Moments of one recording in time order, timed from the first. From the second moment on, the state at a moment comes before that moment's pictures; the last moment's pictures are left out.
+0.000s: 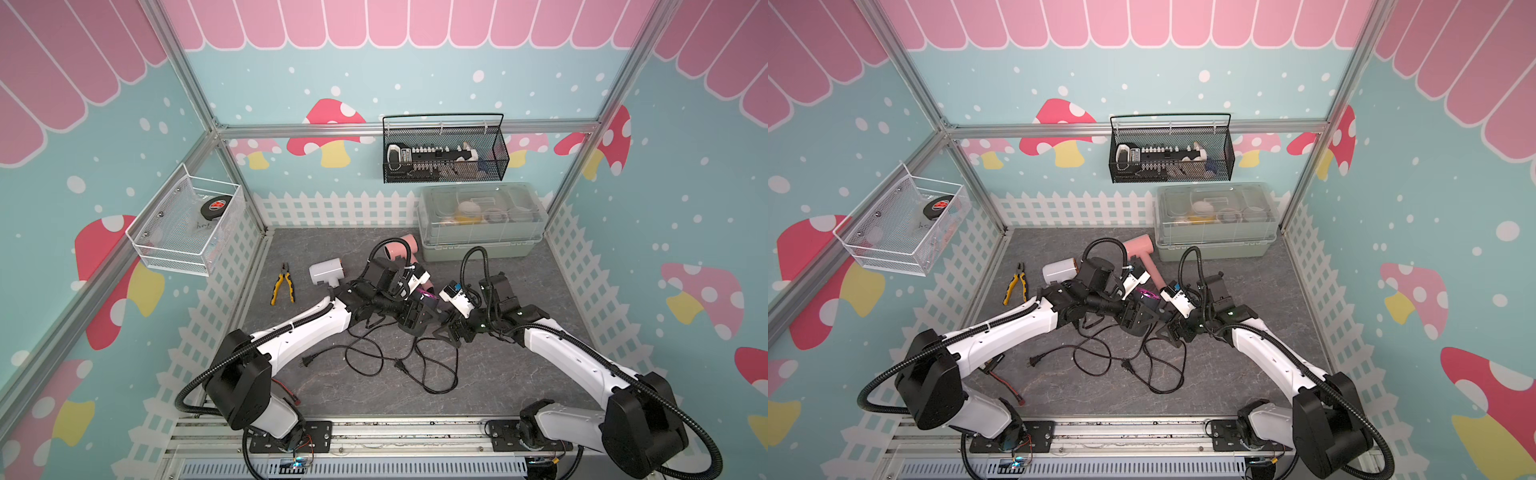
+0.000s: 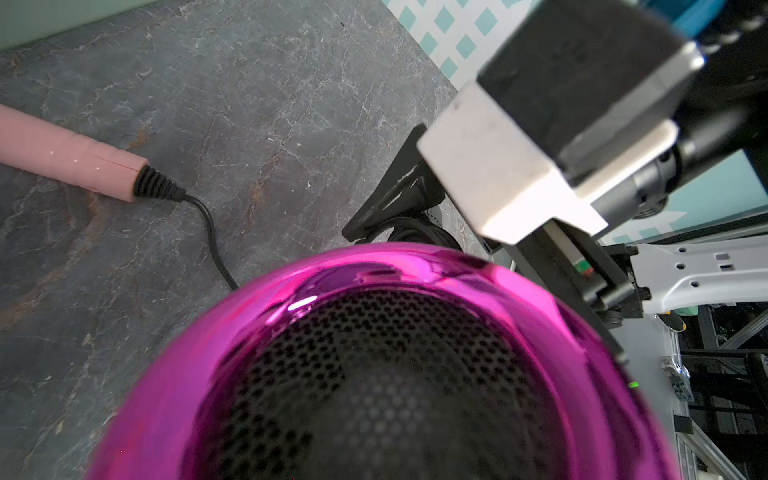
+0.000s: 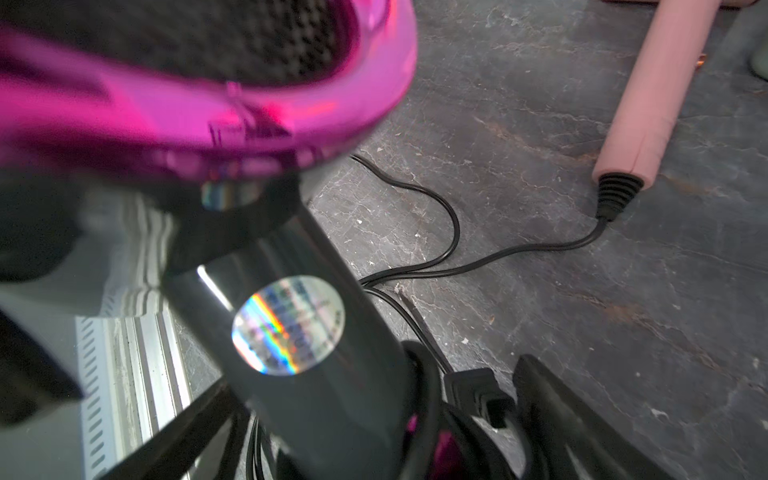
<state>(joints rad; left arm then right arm) -0.69 1.53 1.14 -0.33 0.59 -0.18 0.41 1.25 0.78 -0.43 -0.60 -0.24</state>
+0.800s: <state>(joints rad) -0.63 1.53 1.15 -0.40 0.61 -0.14 0.44 1.38 0.85 -0.41 -0.79 -0.33</state>
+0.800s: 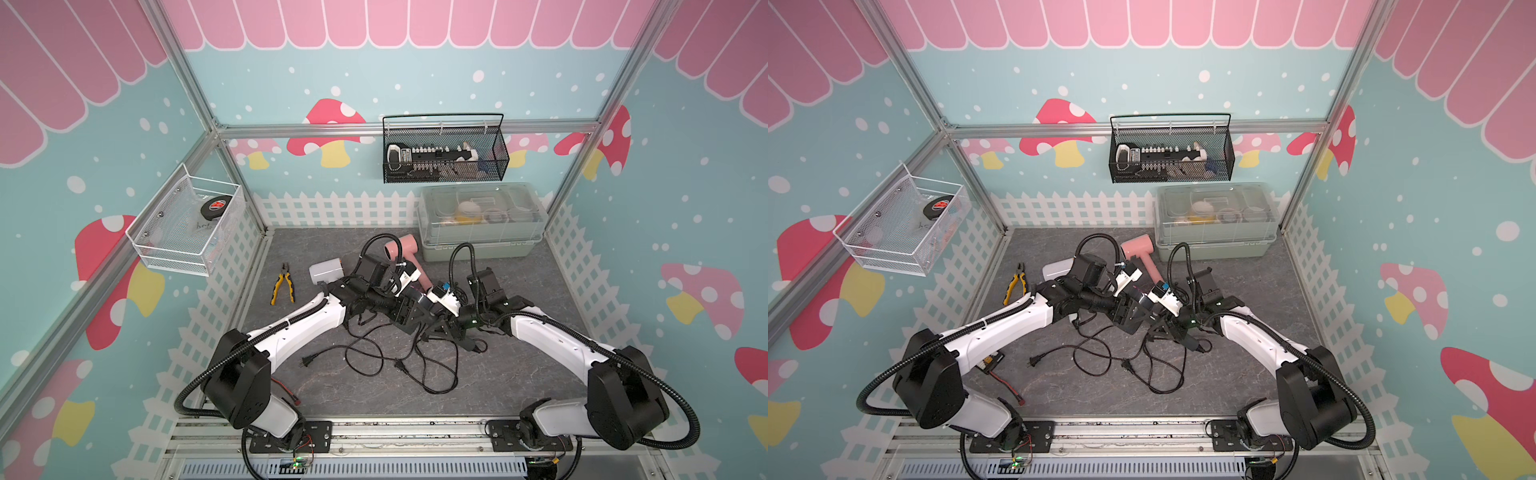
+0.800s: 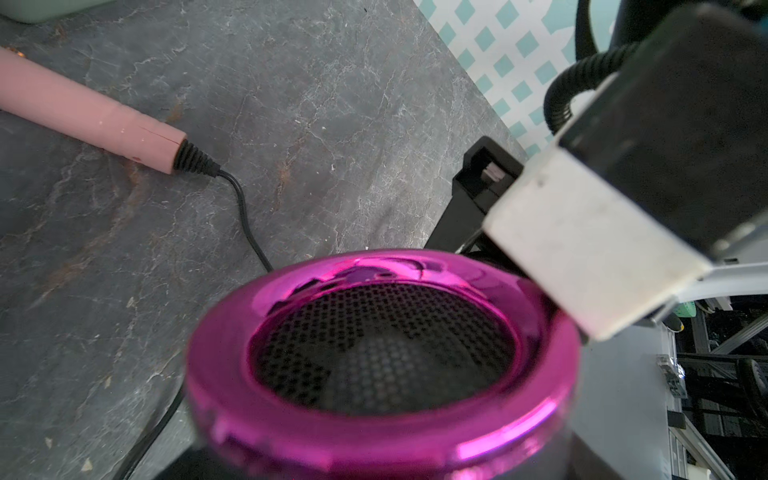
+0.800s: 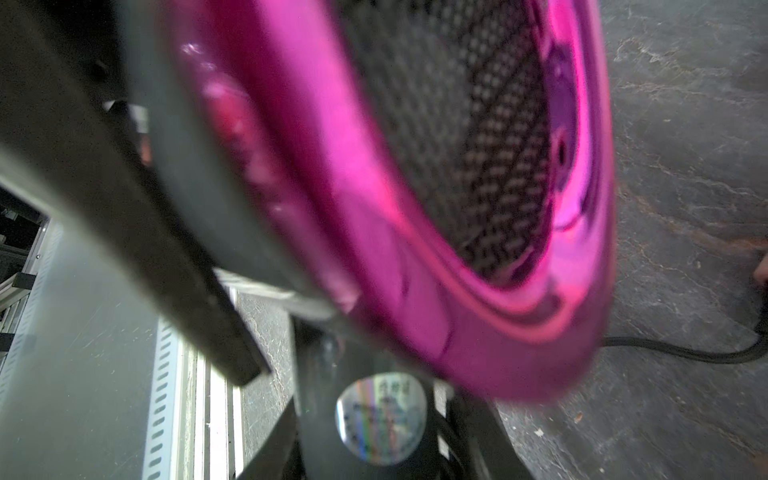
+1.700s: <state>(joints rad) -0.62 1.39 1.07 -0.13 0.33 -0.21 -0.22 1.66 0.81 -0.21 -0.59 0.18</state>
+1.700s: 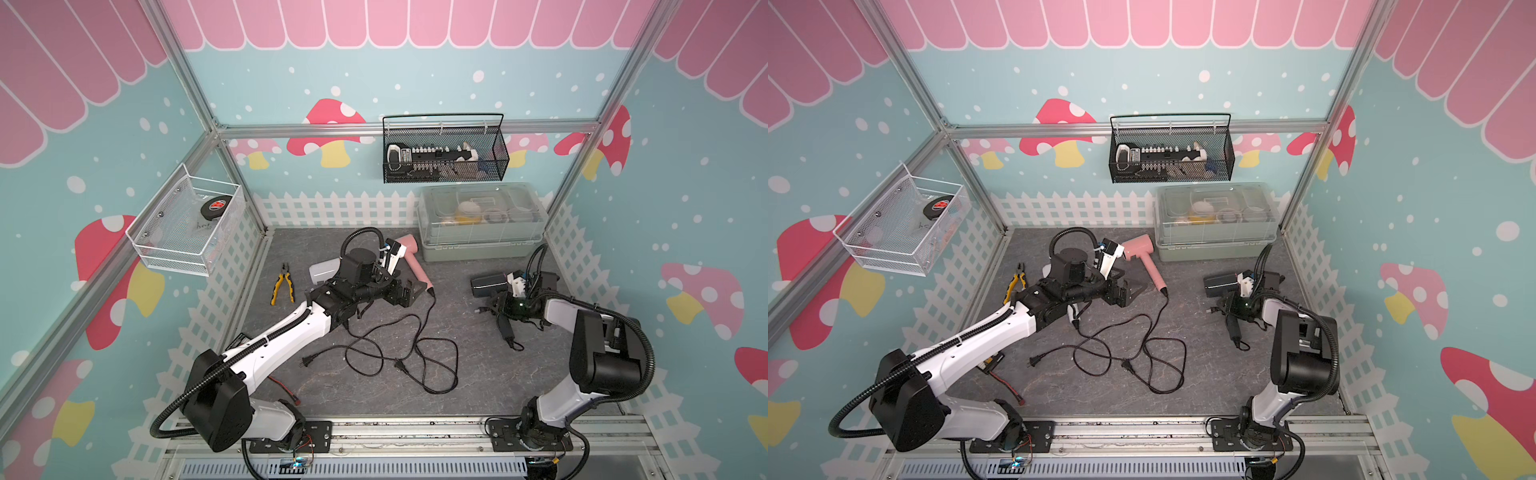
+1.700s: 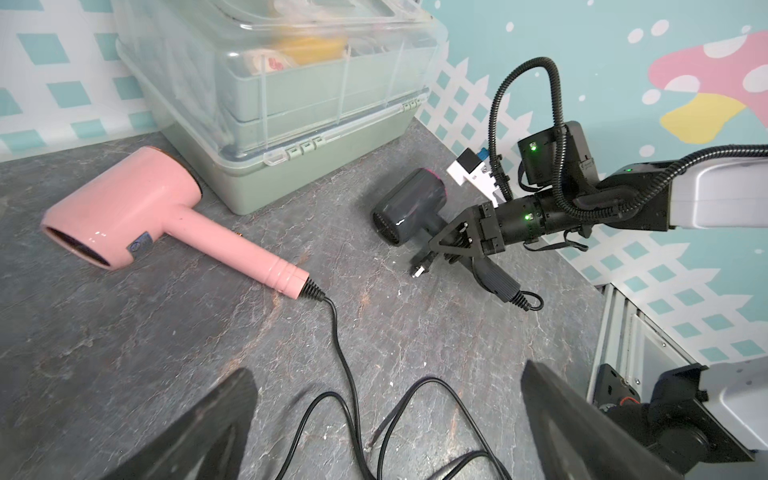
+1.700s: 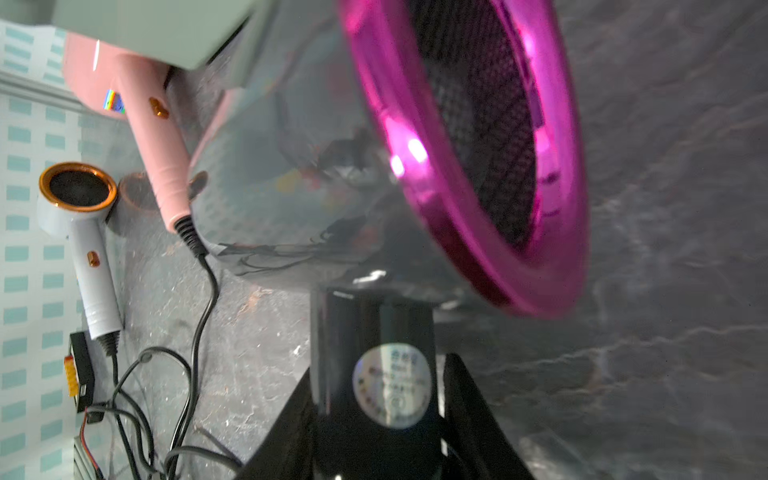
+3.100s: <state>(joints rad) -0.56 1.38 1.05 -0.19 0.25 -0.29 0.05 1.43 1.00 -0.45 -0.28 0.08</state>
